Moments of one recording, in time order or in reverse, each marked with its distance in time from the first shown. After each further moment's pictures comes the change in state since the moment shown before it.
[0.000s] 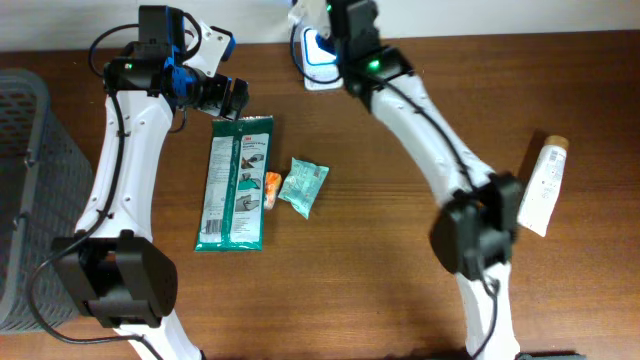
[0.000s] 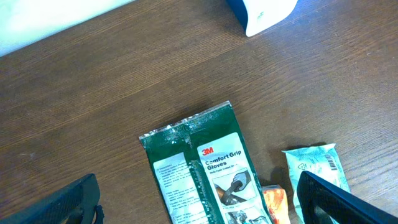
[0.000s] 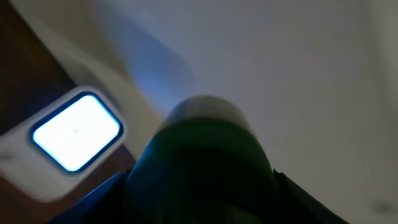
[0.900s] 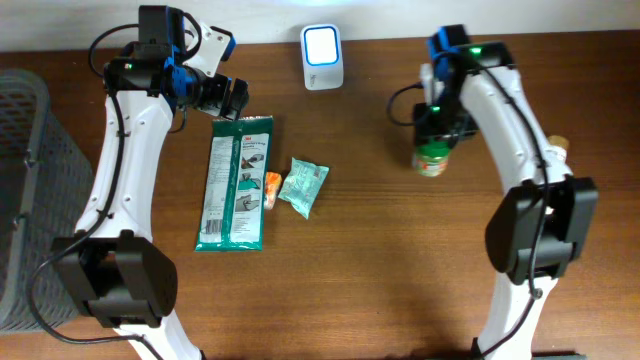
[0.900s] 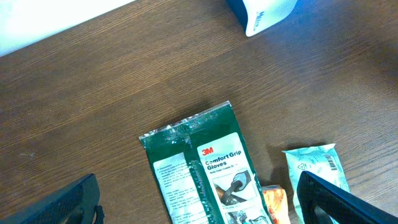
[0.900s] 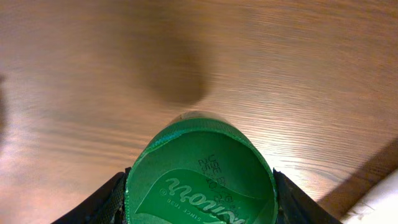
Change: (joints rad) left arm 0.000 0.000 0.000 0.000 0.000 0.000; right arm -0.340 -0.122 -0.241 -0.930 -0.335 0.829
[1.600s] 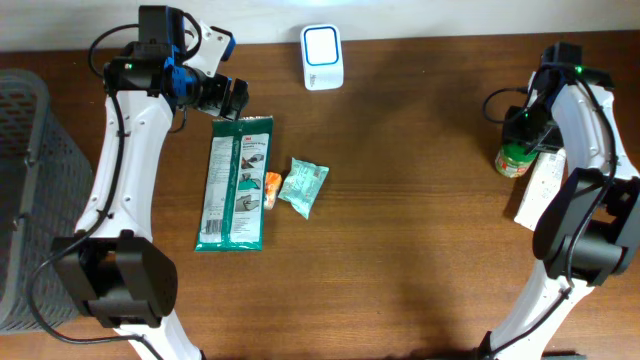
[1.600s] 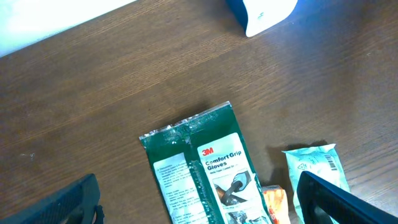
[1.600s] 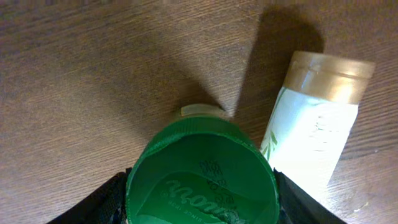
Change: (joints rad) left arm 0.000 0.000 0.000 0.000 0.000 0.000; right arm -0.356 0.013 -0.160 0.252 0.096 0.004
